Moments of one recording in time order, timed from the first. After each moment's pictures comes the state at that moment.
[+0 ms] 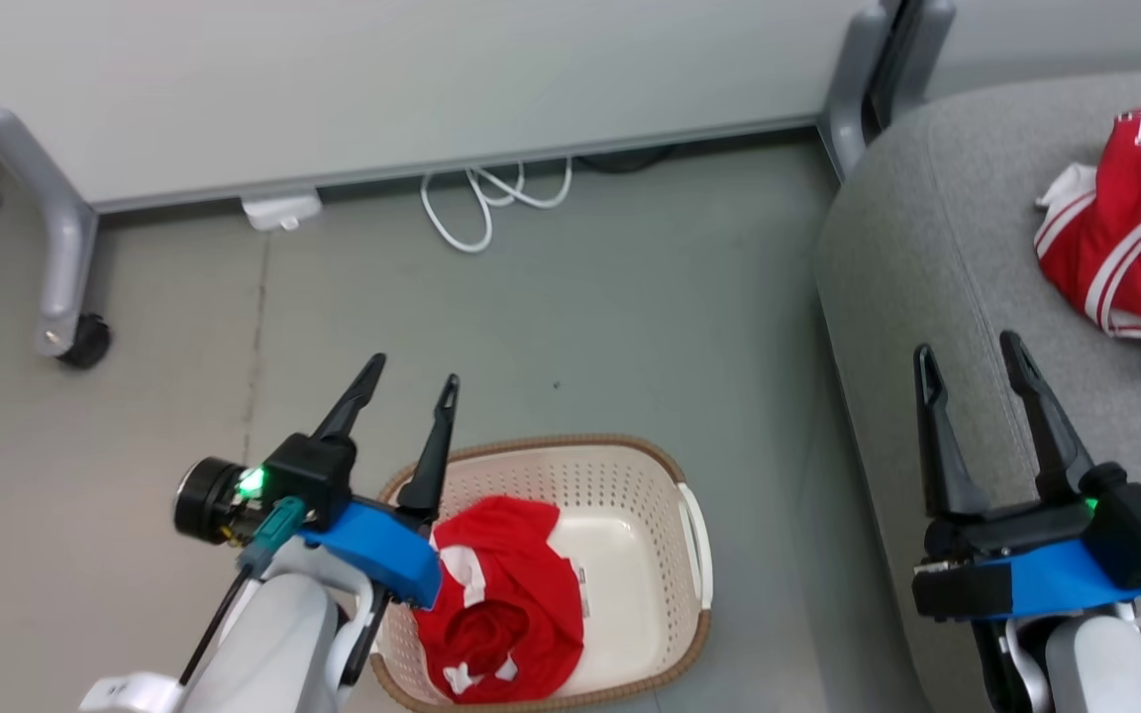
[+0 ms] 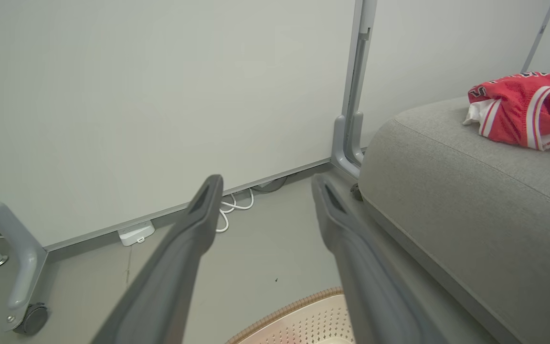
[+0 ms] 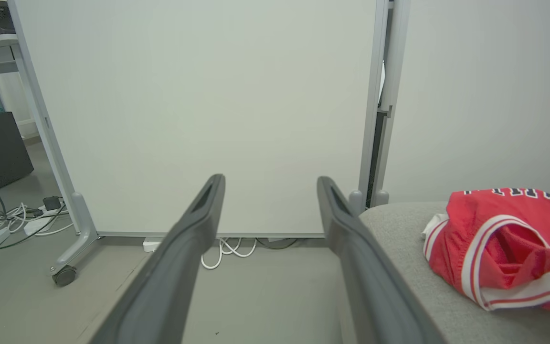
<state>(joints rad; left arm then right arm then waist) -0.35 0.14 -0.33 0.48 -0.19 -0.13 -0.26 -0.14 -0.05 -0.02 0.05 0.09 0.13 -0.26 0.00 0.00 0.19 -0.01</state>
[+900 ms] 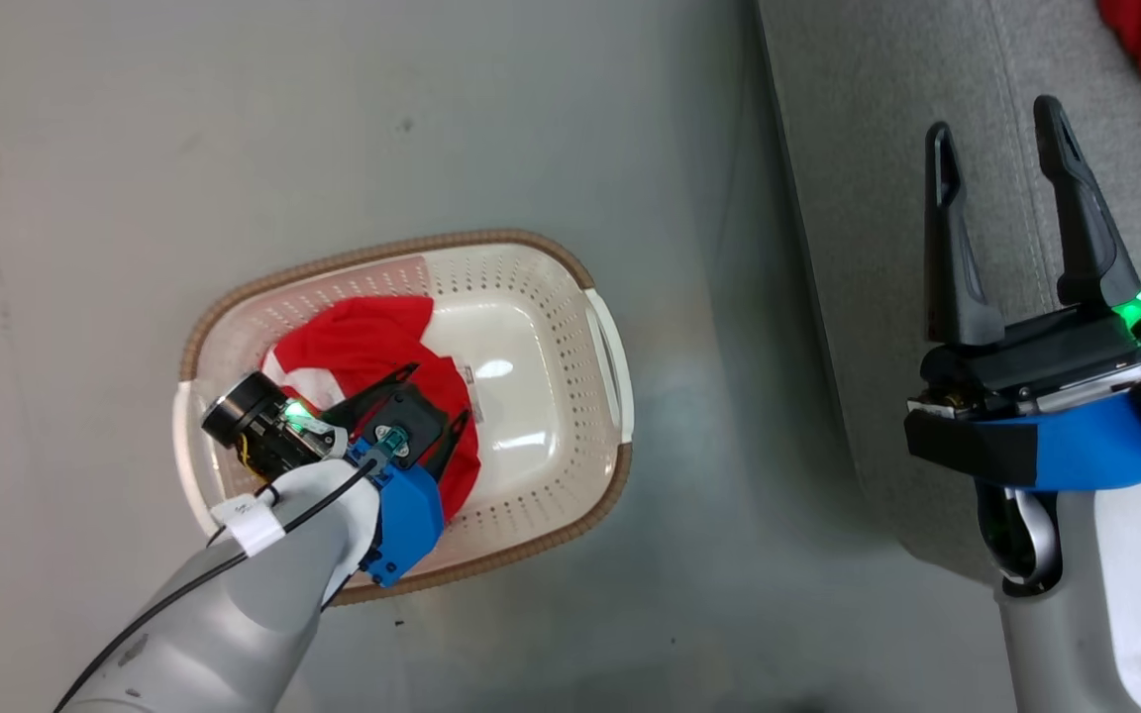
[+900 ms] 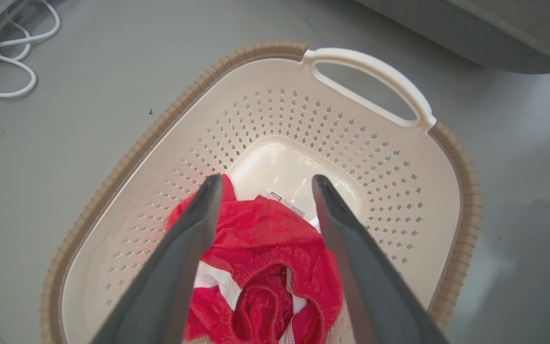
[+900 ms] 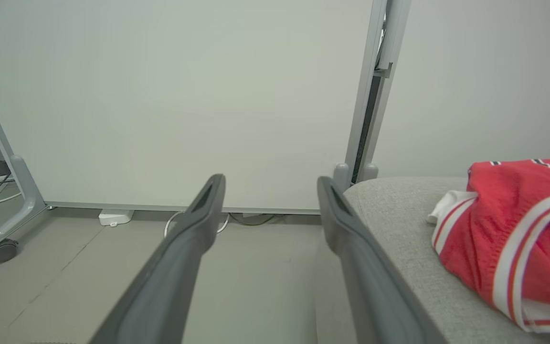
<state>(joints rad) -0.78 0.20 -0.98 1.06 -0.31 -0.13 -0.24 -0.41 -0.05 0.03 -0.04 0.08 0.13 -0.26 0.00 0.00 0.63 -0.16</state>
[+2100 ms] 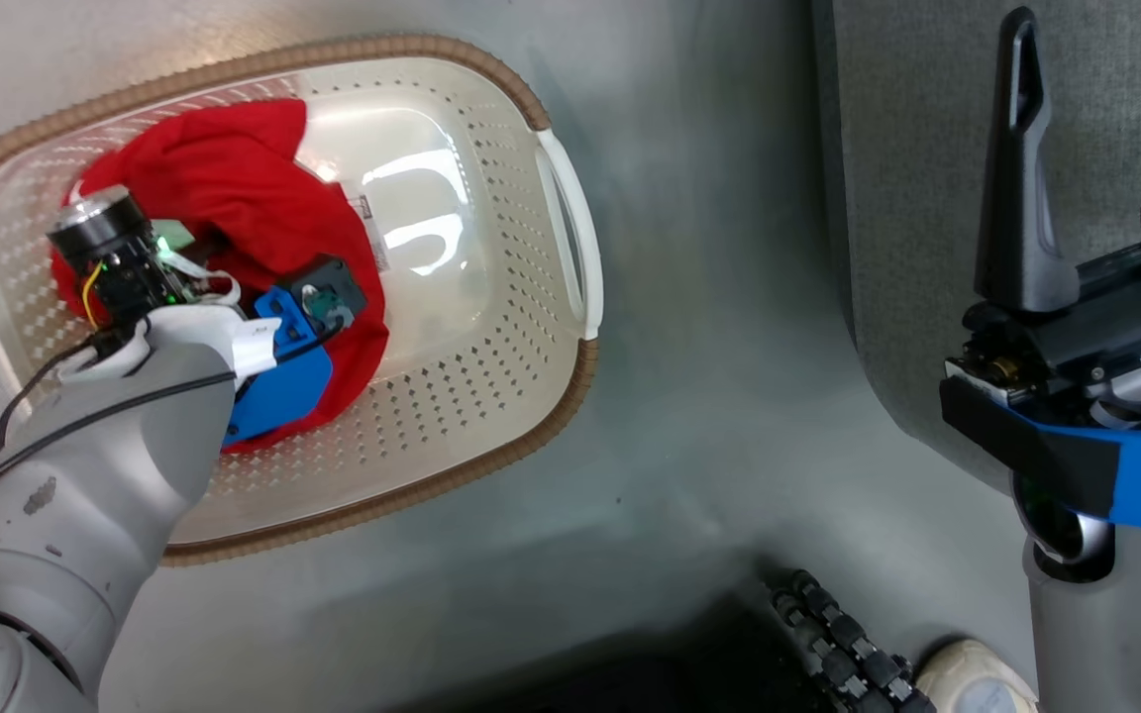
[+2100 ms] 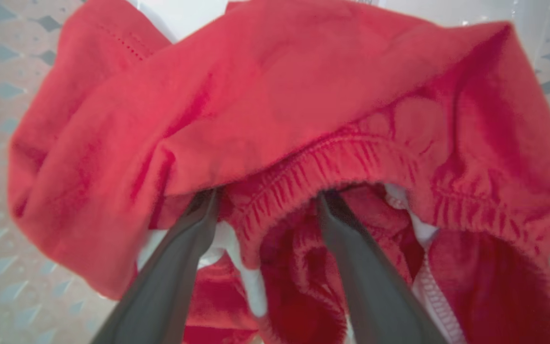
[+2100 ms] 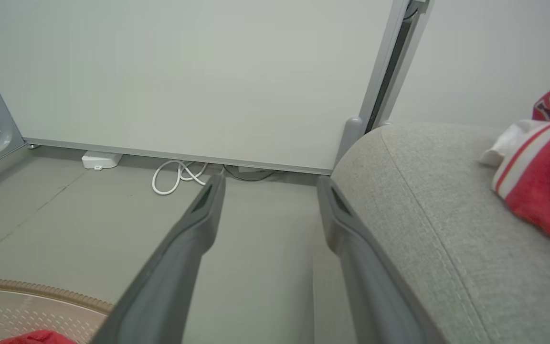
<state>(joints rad) -1.11 0.27 -1.28 1.29 -0.12 -0.12 0.07 -0.48 -0.05 0.06 -0.26 0.06 0.13 -0.26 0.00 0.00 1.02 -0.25</state>
